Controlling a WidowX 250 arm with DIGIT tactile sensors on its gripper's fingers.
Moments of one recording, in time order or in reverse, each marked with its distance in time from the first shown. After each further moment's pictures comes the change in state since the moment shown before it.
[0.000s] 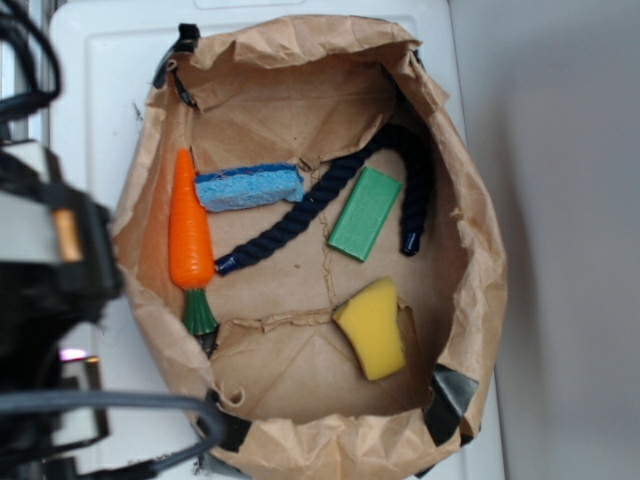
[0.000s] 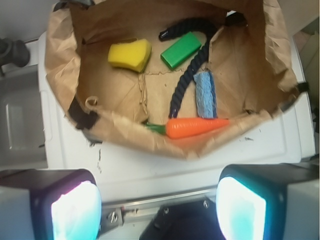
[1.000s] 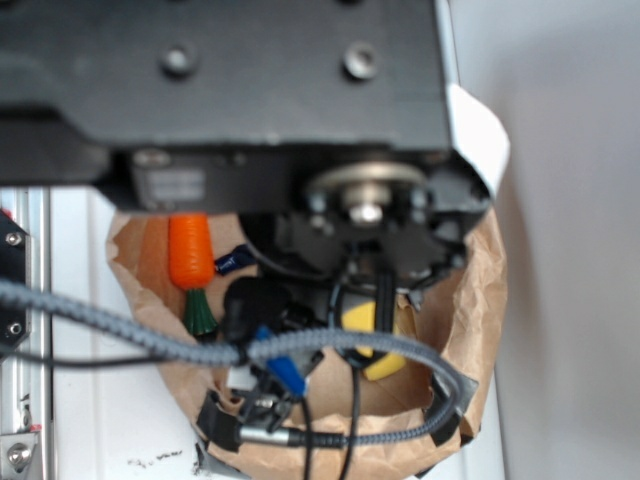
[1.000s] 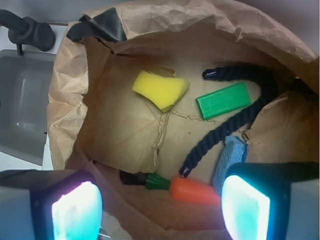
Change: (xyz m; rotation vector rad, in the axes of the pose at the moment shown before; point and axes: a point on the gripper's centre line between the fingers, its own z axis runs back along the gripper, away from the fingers) arm 0.073 -0.002 -0.034 -0.097 0.102 -0.346
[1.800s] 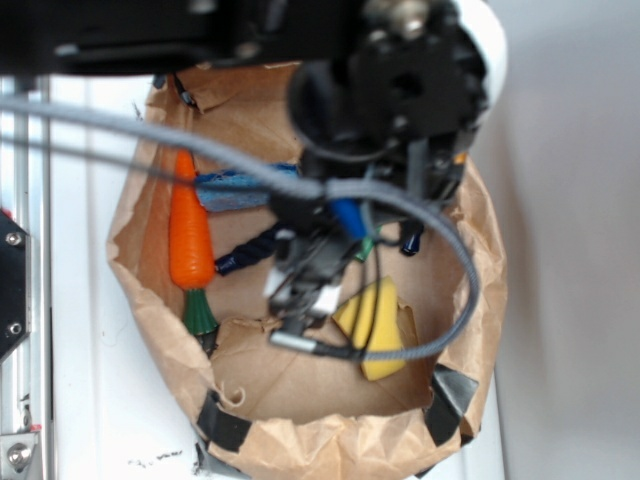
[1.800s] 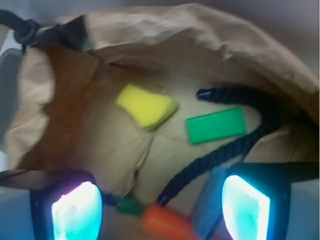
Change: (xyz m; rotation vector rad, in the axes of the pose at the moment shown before) arm 0.022 0.043 -0.034 -0.069 -0.073 -0.142
